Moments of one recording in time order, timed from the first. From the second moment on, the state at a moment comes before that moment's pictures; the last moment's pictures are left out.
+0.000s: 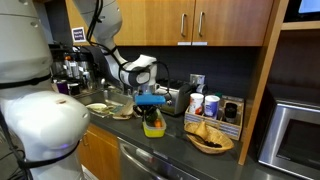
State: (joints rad) arm 0.10 -0.11 -0.06 -2.68 0.20 2.61 -0.94
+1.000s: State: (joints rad) arm 0.02 -0.10 -0.08 -2.64 0.05 2.37 -1.53
